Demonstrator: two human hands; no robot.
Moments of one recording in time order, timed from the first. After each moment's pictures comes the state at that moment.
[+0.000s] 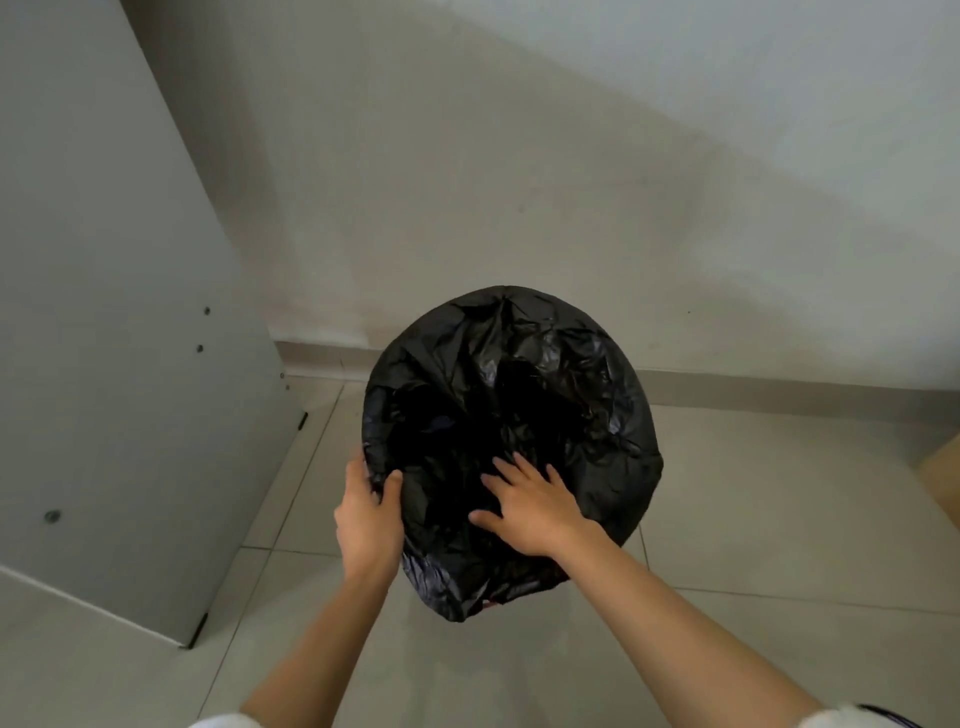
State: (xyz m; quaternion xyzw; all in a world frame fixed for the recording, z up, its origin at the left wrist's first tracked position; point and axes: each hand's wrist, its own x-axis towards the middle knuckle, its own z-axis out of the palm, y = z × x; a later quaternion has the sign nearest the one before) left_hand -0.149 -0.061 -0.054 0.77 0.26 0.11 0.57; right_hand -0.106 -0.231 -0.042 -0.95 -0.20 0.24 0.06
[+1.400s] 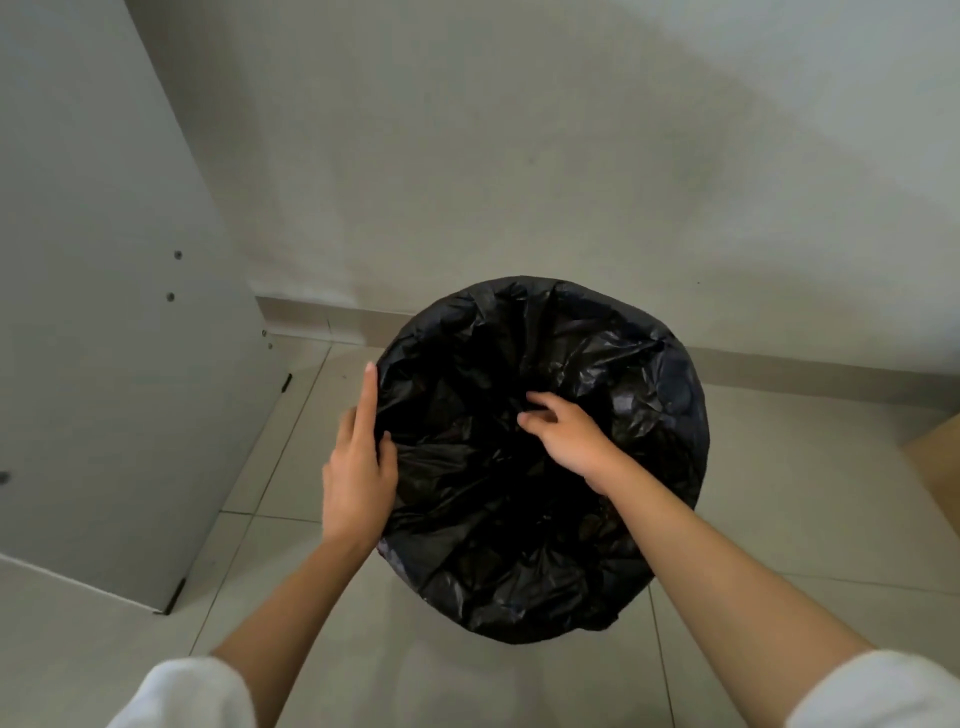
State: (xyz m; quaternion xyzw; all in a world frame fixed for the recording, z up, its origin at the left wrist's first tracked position) left_hand -0.138 -0.047 -0.066 0.90 0.07 0.18 0.39; right_hand -0.063 -0.258 -0.049 -0.85 0.05 0.21 0.49
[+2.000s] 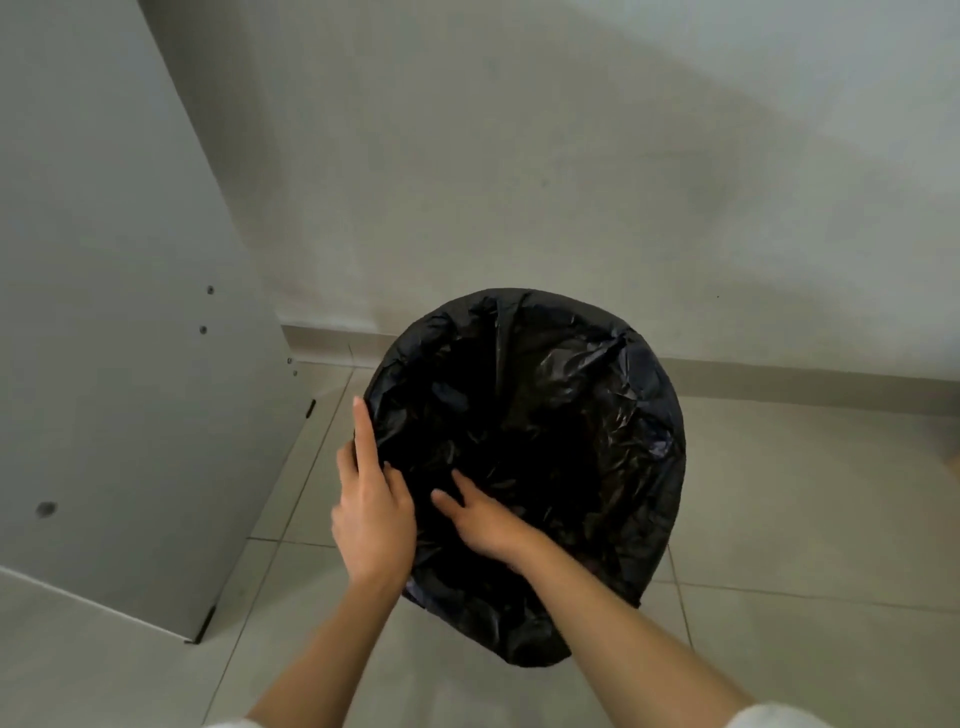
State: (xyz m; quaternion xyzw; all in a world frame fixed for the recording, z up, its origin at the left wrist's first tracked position) left_hand -0.148 -0.050 -0.066 0.90 0.18 0.21 0.35; right_hand -0.106 -0.161 -0.088 -0.83 -0.03 0.34 0.43
